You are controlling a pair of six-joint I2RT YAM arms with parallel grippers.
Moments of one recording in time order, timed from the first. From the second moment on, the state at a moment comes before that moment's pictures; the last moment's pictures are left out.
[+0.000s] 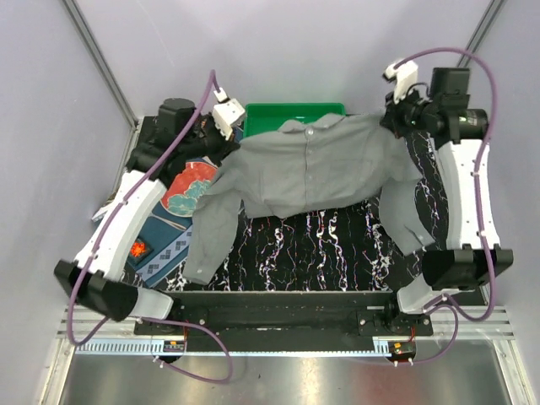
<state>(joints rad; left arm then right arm) -0.36 1.41 1.54 -0.65 0.45 0.39 -0.01 1.59 1.90 -0.97 -0.44 -0.50</state>
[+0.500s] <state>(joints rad) -0.51 0.99 1.74 -0.61 0.43 0.40 0.00 1.28 2.45 -1.02 -0.47 -0.39</state>
